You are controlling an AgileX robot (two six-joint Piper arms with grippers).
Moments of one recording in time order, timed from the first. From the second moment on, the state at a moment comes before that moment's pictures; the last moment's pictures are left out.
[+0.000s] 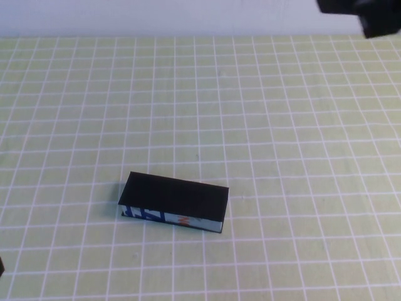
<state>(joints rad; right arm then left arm) 0.55 1.27 -1.72 0.22 1.07 -0.28 -0.15 0.09 -0.34 -0.35 0.66 0.26</state>
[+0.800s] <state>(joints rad) 0.55 0.35 -0.28 0.26 0.15 -0.27 -0.15 0.09 -0.32 -0.36 0.63 0.26</state>
